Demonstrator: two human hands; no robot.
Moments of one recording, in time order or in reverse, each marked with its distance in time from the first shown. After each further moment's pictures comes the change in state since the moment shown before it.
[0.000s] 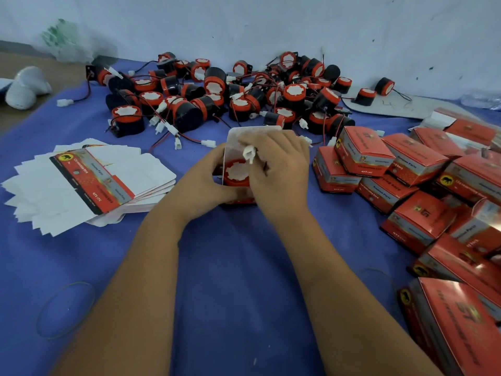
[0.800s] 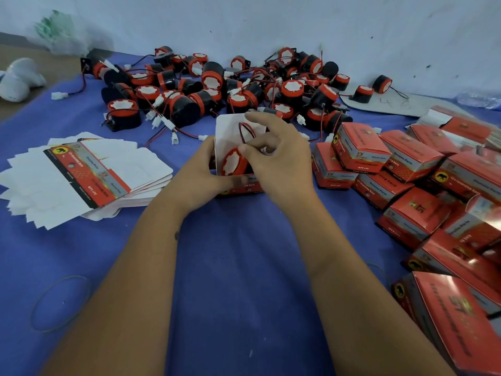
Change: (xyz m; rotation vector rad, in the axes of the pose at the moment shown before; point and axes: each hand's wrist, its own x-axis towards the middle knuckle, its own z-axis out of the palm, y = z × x) left_hand 0.007 0.001 0.000 -0.035 0.033 -0.108; right_hand 0.016 -0.003 -0.013 0.230 -0.308 0.474
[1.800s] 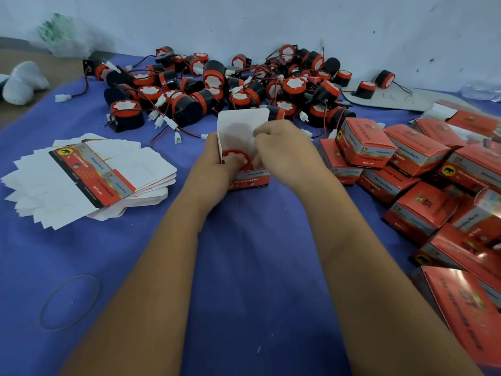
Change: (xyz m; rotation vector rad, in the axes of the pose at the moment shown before) left_hand 0.002 0.002 0.019 -0.115 0.184 -0.020; right_hand 0.017 -0.019 -0.015 -0.250 -0.336 0.214
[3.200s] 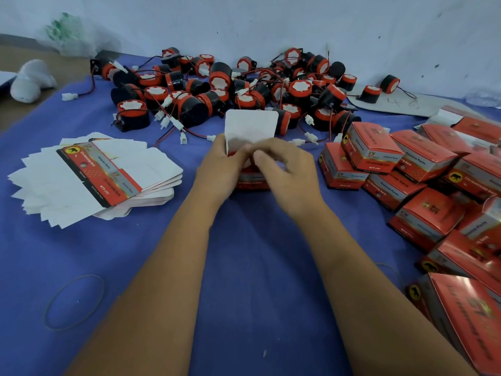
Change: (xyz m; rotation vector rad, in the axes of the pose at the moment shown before) left_hand 0.012 0.001 0.007 0.001 0.078 -0.082; right_hand -0.009 0.038 0.034 0.300 0.243 -0.344
